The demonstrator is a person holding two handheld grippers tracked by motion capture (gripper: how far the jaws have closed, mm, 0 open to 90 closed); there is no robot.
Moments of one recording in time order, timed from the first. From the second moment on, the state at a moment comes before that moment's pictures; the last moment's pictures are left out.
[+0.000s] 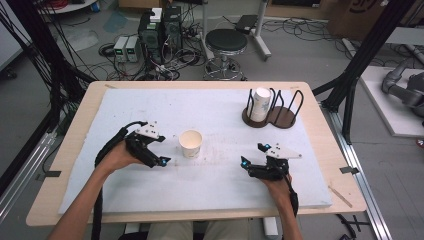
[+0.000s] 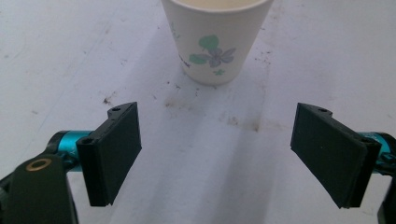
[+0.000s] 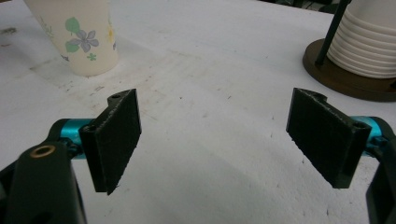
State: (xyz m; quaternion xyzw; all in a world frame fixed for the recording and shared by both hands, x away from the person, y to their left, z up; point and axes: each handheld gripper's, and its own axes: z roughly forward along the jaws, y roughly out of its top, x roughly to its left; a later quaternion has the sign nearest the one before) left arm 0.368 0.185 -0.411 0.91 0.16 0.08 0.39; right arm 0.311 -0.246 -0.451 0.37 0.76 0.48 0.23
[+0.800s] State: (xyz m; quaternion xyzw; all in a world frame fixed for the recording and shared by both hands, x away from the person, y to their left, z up) left arm 0.306 0.260 -0.441 0.77 0.26 0.18 0.56; right arm 0.307 -0.246 -0.451 0.37 0.76 0.48 0.24
